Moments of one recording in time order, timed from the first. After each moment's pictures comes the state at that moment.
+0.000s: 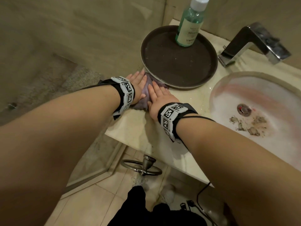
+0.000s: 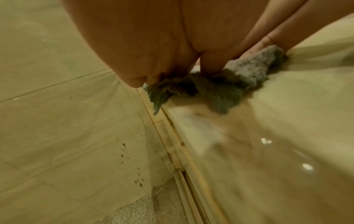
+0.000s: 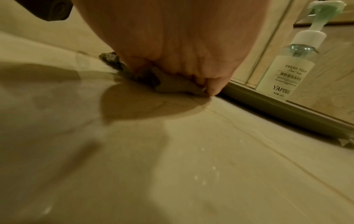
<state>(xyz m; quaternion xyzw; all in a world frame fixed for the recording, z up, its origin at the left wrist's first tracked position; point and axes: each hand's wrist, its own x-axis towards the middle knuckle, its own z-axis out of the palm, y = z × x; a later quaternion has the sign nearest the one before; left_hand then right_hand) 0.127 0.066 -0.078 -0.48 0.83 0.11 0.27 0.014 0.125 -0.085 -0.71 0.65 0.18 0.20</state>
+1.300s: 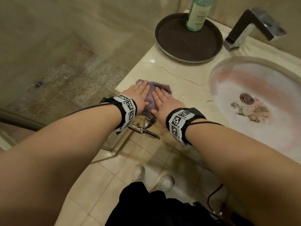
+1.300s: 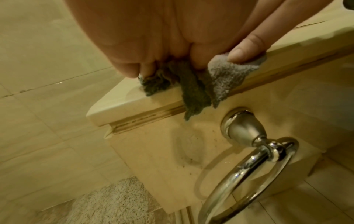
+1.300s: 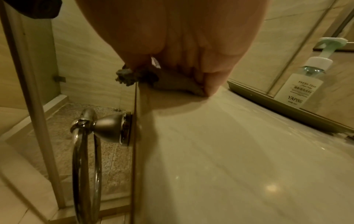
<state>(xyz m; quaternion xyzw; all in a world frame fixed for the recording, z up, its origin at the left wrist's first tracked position) 0.139 0.239 -0.077 -0.53 0.79 0.13 0.26 0.009 0.265 -0.081 -0.78 0.56 0.19 0.18</state>
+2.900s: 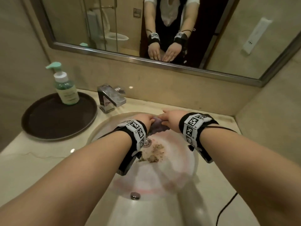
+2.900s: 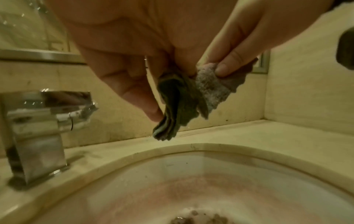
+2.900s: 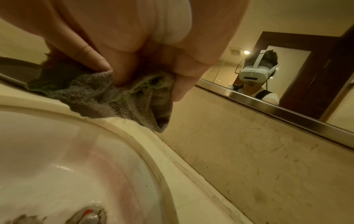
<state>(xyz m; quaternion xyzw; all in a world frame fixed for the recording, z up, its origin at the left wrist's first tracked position) -0.278 0.206 0.041 -0.43 0.87 0.22 0.06 -0.398 0.255 0.071 -0.65 0.72 0.18 0.16</state>
